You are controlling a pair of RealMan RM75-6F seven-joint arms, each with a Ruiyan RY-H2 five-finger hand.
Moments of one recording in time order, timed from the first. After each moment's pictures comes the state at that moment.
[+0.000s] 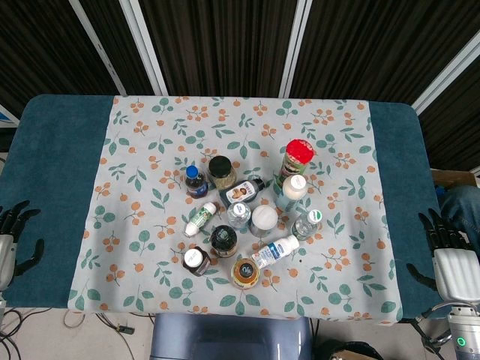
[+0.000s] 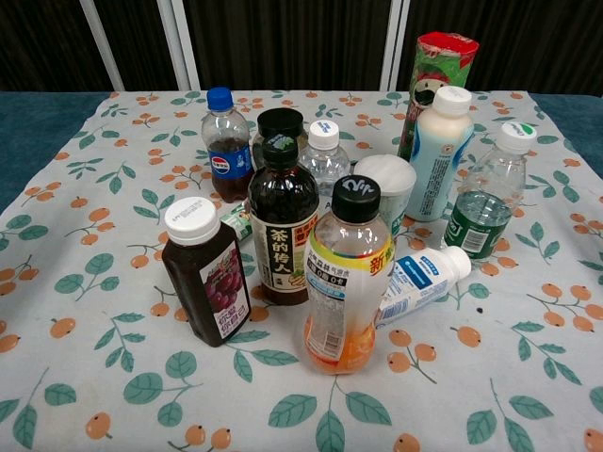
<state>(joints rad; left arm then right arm) -0.08 -1.16 -0.08 -1.62 1.45 1.53 0.02 0.05 -1.14 0.08 -1.60 -1.51 1.54 -0.10</state>
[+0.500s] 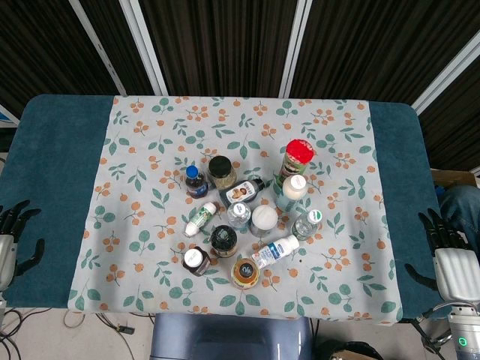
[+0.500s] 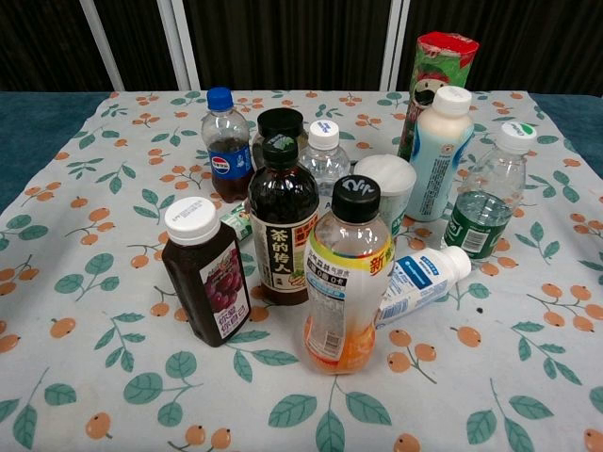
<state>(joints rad) -0.08 -1.16 -0.08 -1.61 1.47 1.54 0.02 0.06 -1.13 0.08 -1.61 -1.50 1.53 -0.04</state>
